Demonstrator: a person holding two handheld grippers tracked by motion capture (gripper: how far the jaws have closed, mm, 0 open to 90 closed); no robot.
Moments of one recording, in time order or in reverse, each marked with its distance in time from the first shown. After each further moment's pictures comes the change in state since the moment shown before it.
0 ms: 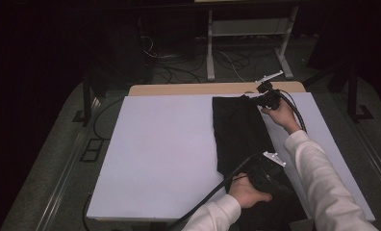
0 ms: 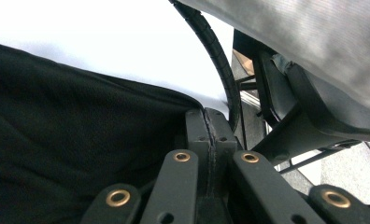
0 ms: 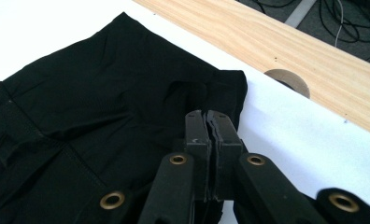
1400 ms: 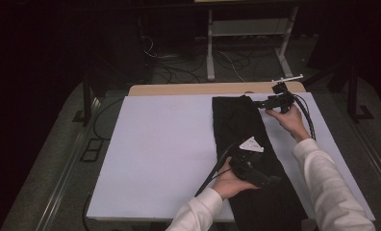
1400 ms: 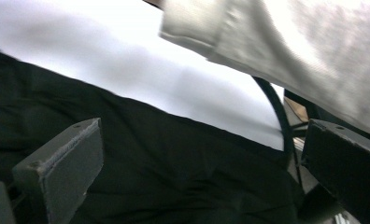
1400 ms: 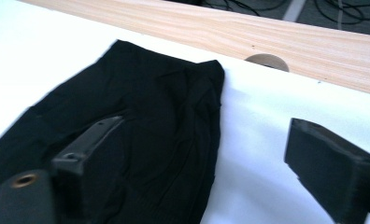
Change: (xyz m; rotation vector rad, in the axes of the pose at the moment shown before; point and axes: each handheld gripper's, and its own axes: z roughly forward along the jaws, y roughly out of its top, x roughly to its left) left arm 0.011 -0.010 -0.062 -0.243 0.241 0.043; right arm -0.018 -0.027 -0.029 -0.103 0.054 0.219
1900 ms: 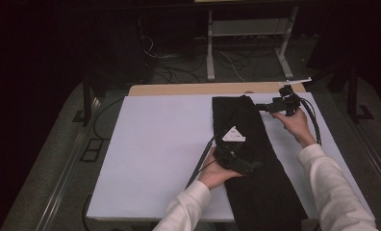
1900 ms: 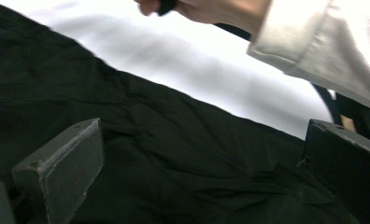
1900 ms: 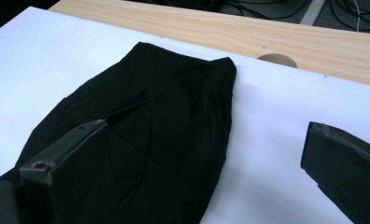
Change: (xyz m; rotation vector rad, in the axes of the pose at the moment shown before) left arm 0.032 -0.001 -0.032 -0.037 0.153 0.021; right arm -0.002 -0.012 -0.019 -0.034 0.063 0.000
